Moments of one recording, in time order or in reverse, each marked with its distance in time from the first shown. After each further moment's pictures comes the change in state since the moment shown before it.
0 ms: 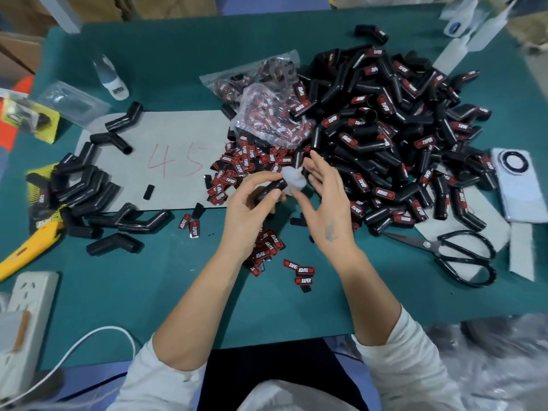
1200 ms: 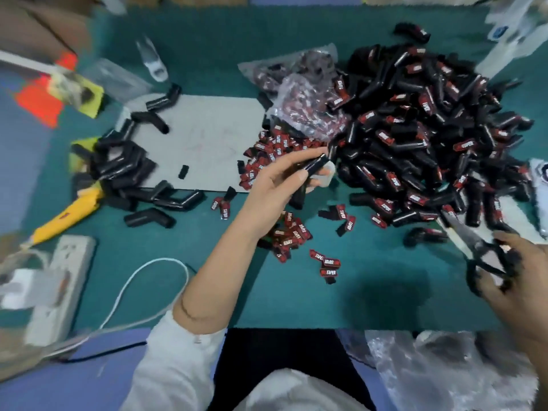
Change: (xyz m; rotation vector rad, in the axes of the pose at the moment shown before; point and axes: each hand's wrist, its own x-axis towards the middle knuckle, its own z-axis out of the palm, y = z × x) left_hand 0.007 0.031 -0.012 -0.185 -0.293 0.031; right_hand -0.104 0.058 -0.226 -0.774 -0.077 0.488
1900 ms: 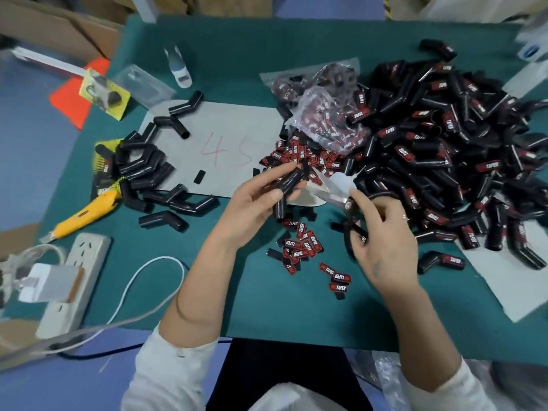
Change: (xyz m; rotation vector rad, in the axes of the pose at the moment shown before) left_hand -0.026 -0.001 -0.058 -0.154 0.026 -0.086; right_hand 0.021 -0.203 0.087 0.047 0.164 -0.608
